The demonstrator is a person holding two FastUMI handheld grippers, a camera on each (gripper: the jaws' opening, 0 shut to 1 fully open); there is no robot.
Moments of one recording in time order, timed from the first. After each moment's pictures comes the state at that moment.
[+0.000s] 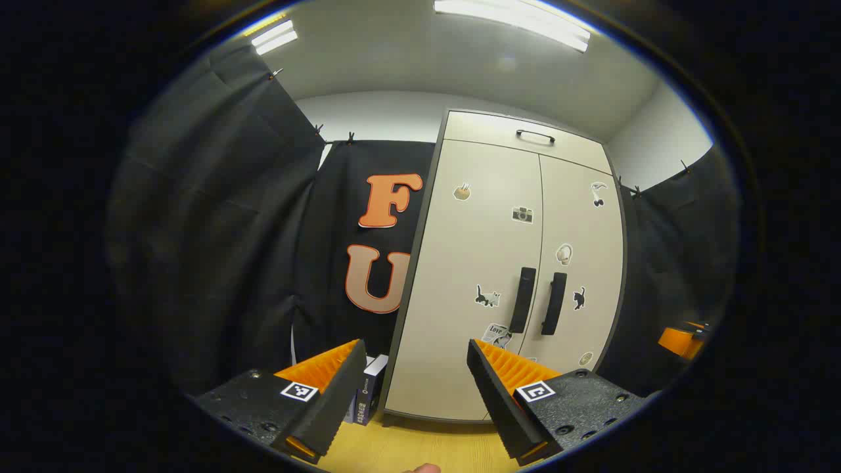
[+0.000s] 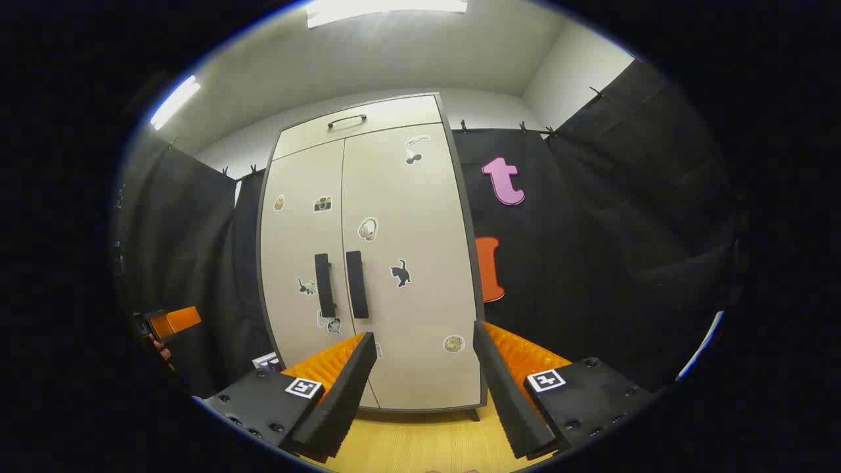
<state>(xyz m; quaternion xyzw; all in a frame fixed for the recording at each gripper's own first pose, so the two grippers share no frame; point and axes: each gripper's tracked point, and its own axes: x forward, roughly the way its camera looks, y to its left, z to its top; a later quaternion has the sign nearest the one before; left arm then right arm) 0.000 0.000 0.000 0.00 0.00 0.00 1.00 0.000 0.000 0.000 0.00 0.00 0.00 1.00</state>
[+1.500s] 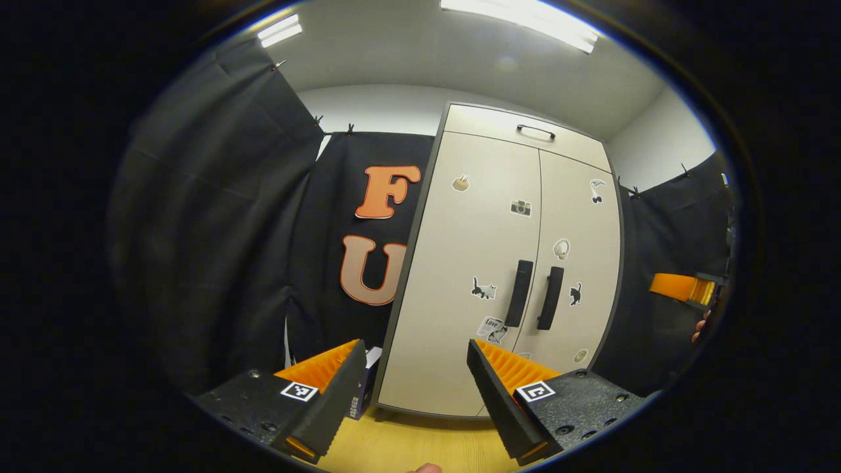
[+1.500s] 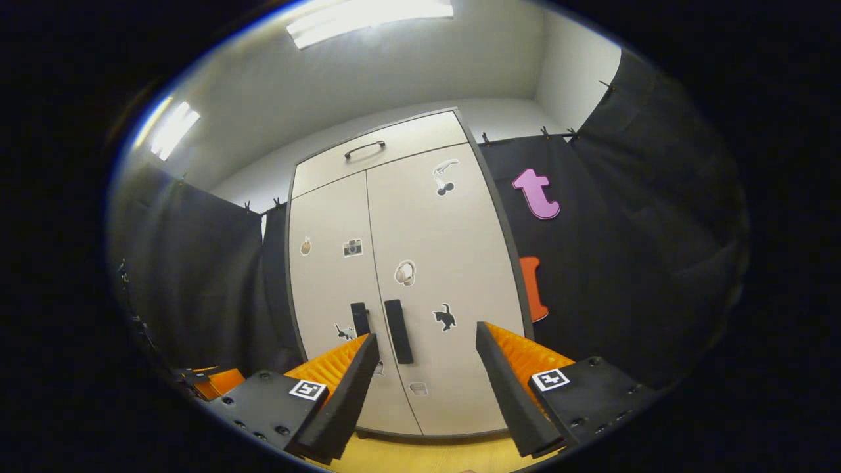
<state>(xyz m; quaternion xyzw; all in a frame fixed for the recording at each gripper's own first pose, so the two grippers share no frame) -0.001 0.000 -0.010 -0.01 0.01 -0.01 1.00 0.050 0.061 0.061 0.04 -0.01 0.09 1.00</state>
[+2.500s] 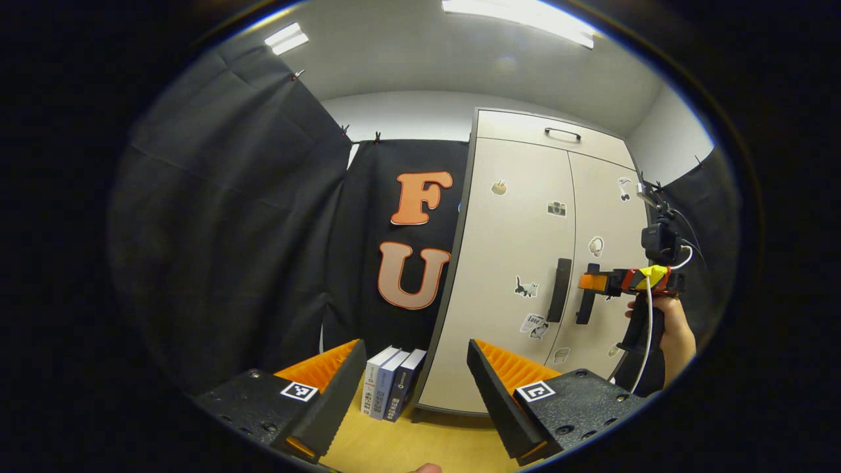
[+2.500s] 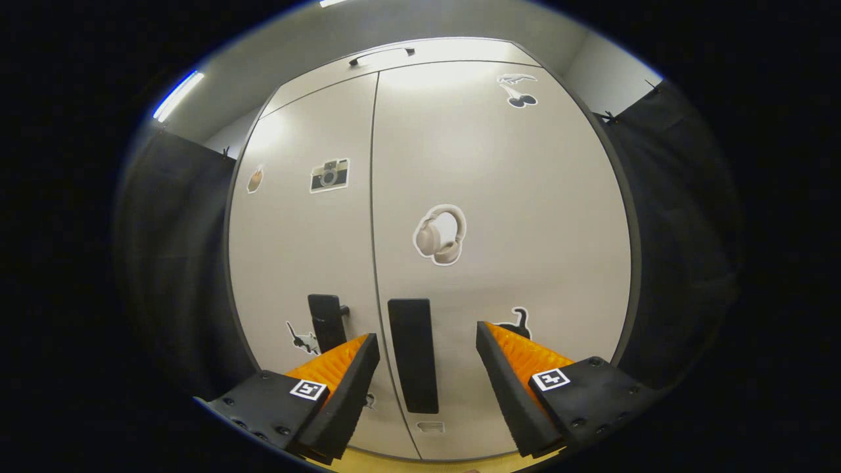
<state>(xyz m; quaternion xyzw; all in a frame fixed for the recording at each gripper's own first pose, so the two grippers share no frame) -0.017 0.056 -0.010 0.01 0.00 0.06 1.00 0.248 0.122 0.013 -0.02 0.04 0.04 1.00</state>
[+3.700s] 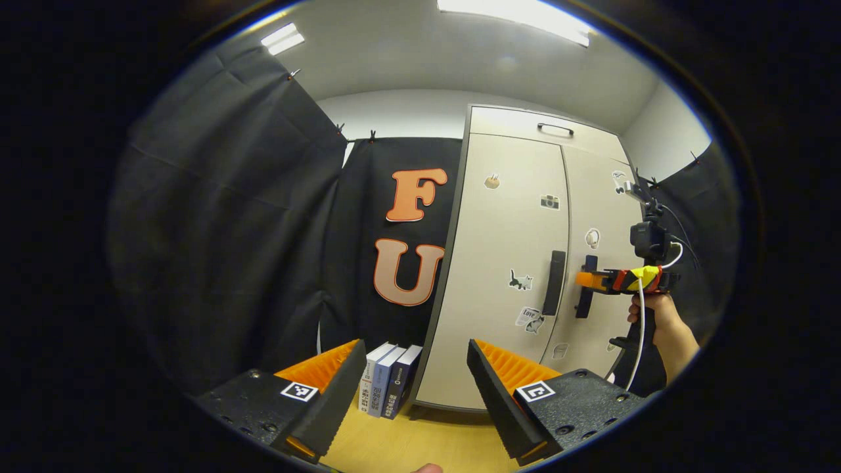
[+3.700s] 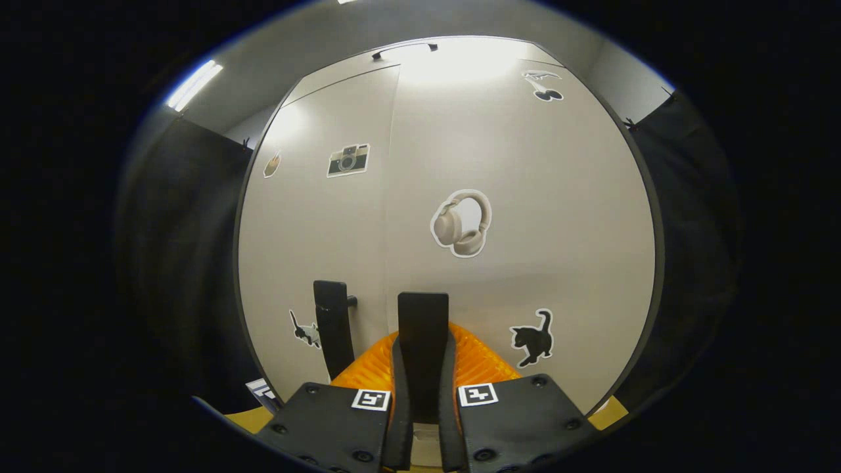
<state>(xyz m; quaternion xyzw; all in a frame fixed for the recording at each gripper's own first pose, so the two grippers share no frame) -0.025 0.048 -0.019 0.01 0.00 0.05 1.00 0.244 0.139 0.005 -0.03 0.04 0.10 0.99</state>
